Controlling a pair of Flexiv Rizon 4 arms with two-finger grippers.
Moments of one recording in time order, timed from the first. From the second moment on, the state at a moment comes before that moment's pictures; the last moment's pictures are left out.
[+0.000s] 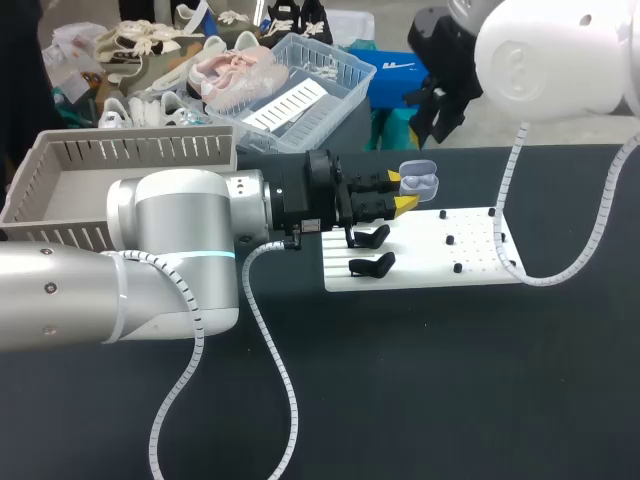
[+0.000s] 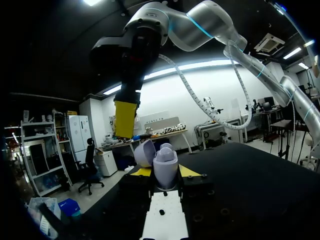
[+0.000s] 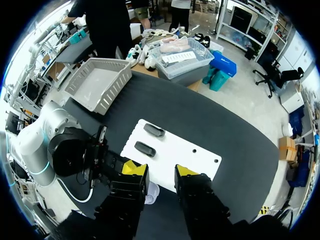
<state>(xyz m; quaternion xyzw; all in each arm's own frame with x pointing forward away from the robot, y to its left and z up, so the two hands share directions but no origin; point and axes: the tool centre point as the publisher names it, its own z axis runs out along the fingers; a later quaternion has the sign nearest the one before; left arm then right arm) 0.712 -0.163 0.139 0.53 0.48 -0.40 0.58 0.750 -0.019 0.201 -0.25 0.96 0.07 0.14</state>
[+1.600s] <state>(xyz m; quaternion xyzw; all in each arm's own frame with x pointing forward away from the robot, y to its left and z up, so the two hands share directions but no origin) 0.712 -0.163 0.139 0.53 0.48 -0.40 0.58 0.720 -0.015 0.196 -0.22 0.96 0.09 0.12</state>
